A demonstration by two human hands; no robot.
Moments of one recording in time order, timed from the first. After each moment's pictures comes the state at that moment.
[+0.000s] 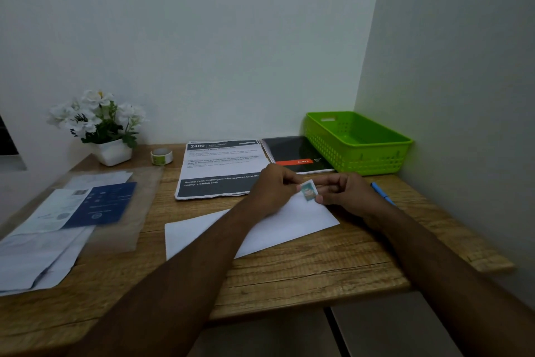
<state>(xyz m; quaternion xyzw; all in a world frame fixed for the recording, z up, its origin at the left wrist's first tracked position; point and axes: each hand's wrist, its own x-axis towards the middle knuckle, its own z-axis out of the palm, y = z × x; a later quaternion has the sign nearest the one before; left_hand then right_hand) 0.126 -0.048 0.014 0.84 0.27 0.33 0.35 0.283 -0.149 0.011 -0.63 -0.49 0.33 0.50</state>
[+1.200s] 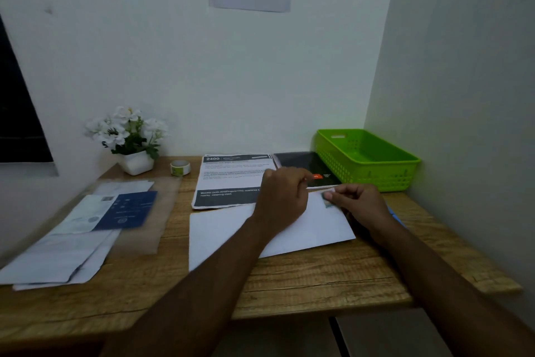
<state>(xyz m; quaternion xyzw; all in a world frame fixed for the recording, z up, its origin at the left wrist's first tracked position) 0.111 -0.079 0.037 0.86 0.23 0.46 0.05 0.276 -0.153 0.015 -0.61 -0.44 0.25 0.61</state>
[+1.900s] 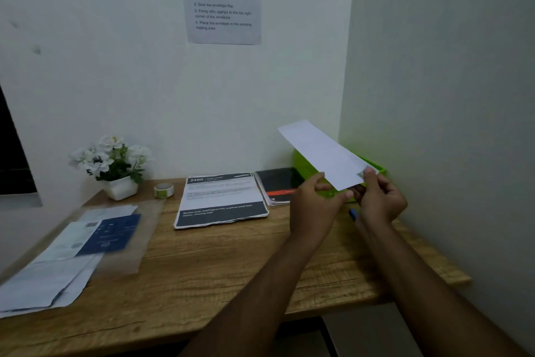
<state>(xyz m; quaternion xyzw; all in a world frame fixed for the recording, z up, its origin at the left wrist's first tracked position) 0.183 -0.156 0.054 0.72 0.28 0.48 0.41 0.298 -0.169 0.049 -0.40 -0.09 0.07 0.91</state>
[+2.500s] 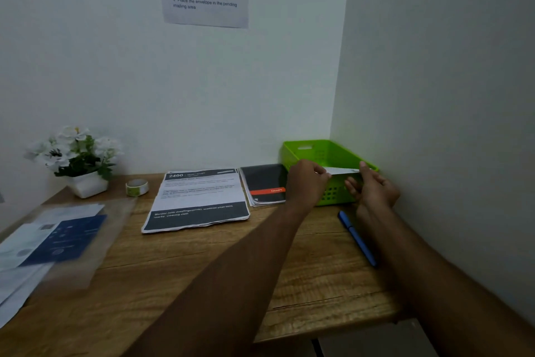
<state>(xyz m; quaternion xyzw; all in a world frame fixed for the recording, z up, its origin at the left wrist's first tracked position) 0.265 -0.082 0.062 0.78 0.33 0.42 0.32 0.369 -0.140 0.050 -0.44 -0.05 0.17 0.88</state>
